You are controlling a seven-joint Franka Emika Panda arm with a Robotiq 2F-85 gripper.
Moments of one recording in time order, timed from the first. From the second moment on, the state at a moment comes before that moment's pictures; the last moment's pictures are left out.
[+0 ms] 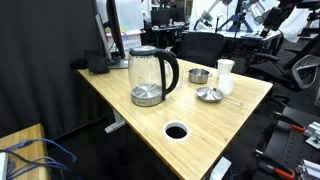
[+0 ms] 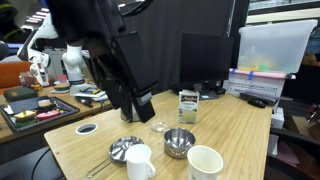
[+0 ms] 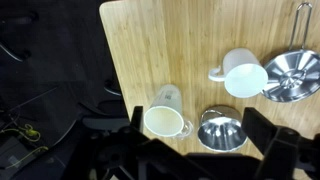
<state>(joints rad) -0.26 -0.79 -0.18 -2.82 -0.31 2.34 -0.14</state>
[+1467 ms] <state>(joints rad) -0.20 -0.78 -0.16 -2.81 -0.27 2.33 -0.13</state>
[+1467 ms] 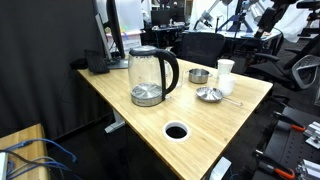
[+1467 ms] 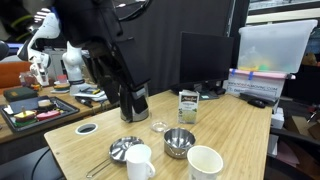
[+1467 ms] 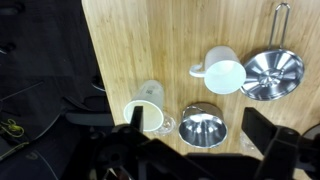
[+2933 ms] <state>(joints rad) -0.17 -0.56 -0.08 -2.79 -0.24 2.47 0.14</state>
